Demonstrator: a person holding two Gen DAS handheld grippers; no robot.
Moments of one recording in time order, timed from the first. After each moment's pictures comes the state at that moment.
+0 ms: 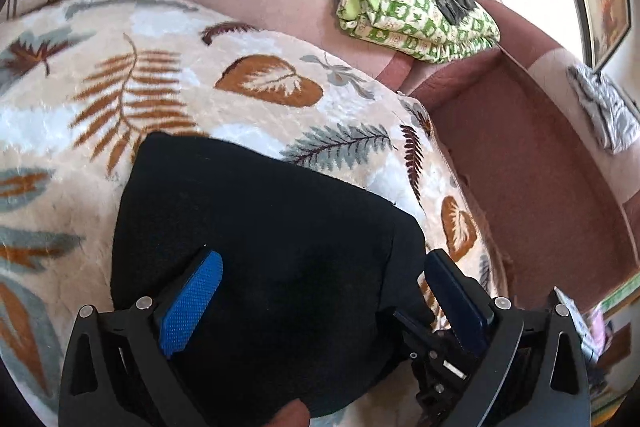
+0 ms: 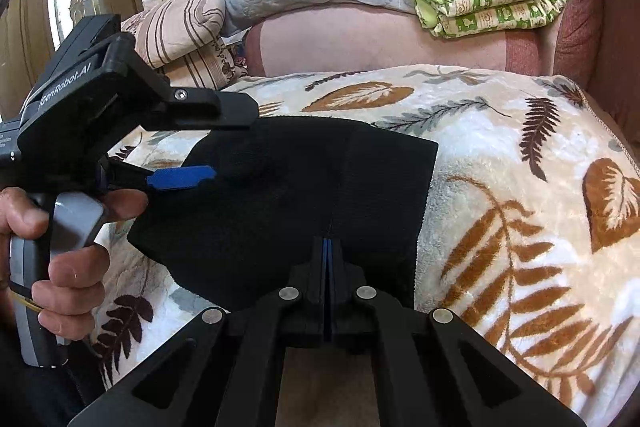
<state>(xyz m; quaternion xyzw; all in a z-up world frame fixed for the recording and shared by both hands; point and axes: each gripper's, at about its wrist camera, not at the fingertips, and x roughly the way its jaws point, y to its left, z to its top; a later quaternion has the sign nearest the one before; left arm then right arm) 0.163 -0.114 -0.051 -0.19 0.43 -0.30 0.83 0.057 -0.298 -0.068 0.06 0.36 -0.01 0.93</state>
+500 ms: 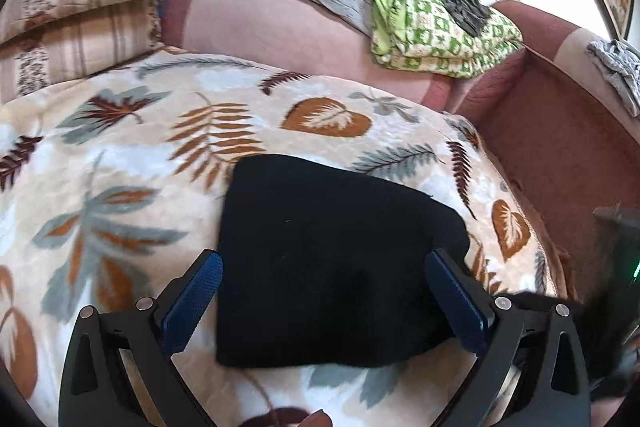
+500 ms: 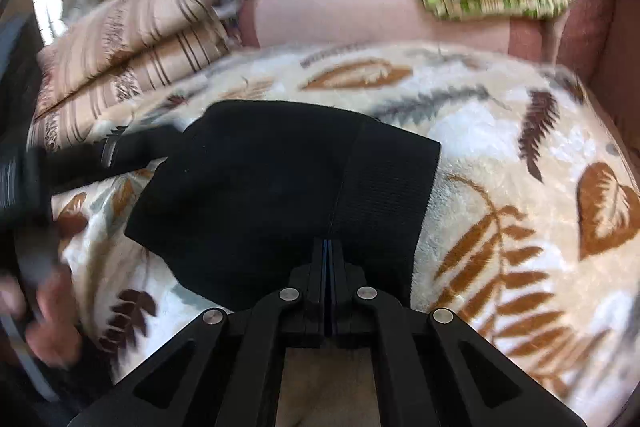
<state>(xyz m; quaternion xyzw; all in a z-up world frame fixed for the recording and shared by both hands) 0.087 -0.105 -0.020 -0.12 0.38 -0.18 0.90 0.082 -0.296 -0.033 0.07 0.47 -0.05 0.88</state>
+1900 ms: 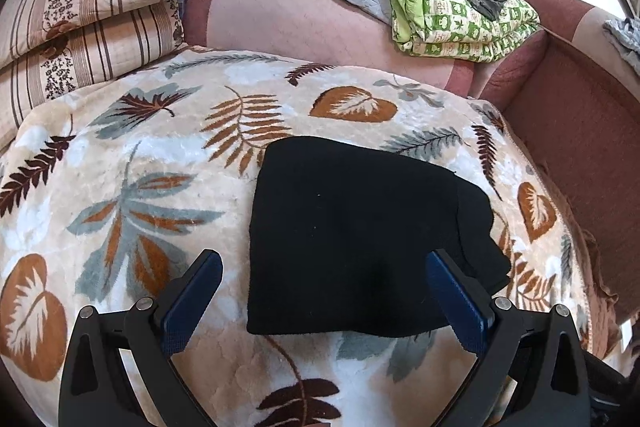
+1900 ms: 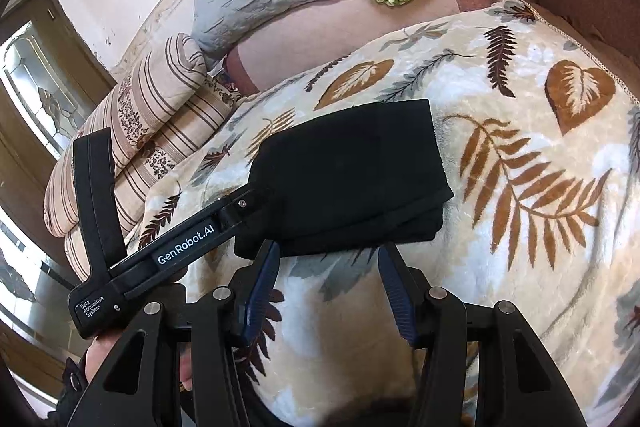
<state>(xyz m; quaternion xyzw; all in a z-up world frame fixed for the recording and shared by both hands) 0.069 -0.105 -0.011 -0.08 0.40 -0.15 0.90 0.001 -0.272 -0.009 0.23 0.38 -0.05 0.89</state>
